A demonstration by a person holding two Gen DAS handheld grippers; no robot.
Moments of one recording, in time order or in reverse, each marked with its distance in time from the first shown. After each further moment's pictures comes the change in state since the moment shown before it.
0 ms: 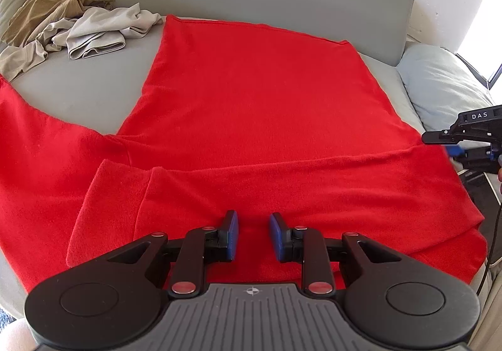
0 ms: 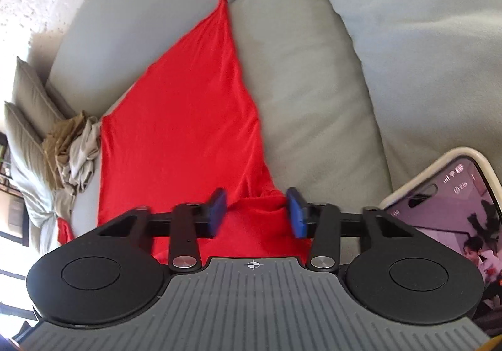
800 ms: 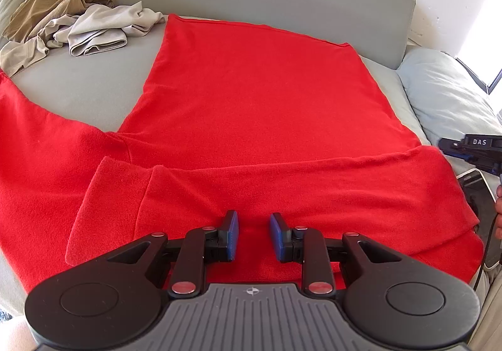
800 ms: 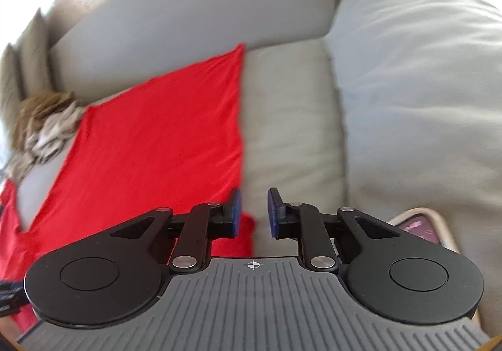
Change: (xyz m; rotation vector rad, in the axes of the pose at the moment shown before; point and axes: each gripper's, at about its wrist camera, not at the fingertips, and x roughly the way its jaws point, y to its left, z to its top) left arm 0.000 0.001 -0.001 -0.013 -0.006 -0.003; right arm -0.020 0.003 -0.021 -0.244 -0.259 -0.222
